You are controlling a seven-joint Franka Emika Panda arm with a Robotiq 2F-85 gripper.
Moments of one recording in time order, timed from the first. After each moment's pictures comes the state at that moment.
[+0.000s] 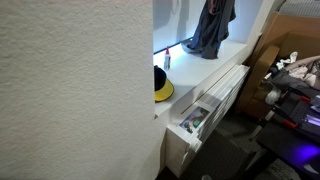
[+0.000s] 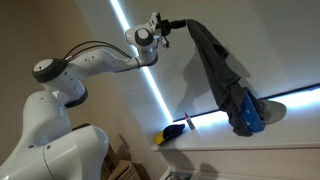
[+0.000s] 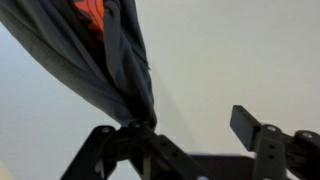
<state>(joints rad) 1.39 0.75 -1.78 -1.85 0.18 3.07 1.04</state>
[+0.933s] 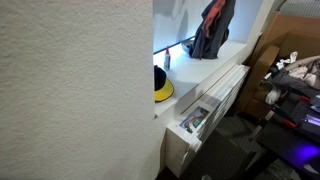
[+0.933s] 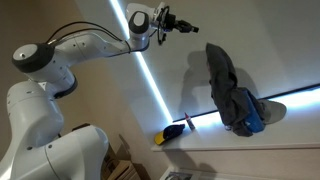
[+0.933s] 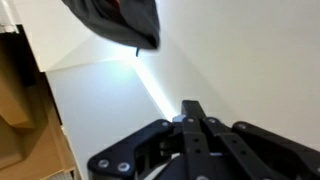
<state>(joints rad) 1.50 0.53 -1.87 -1.78 0.27 2.46 1.01</state>
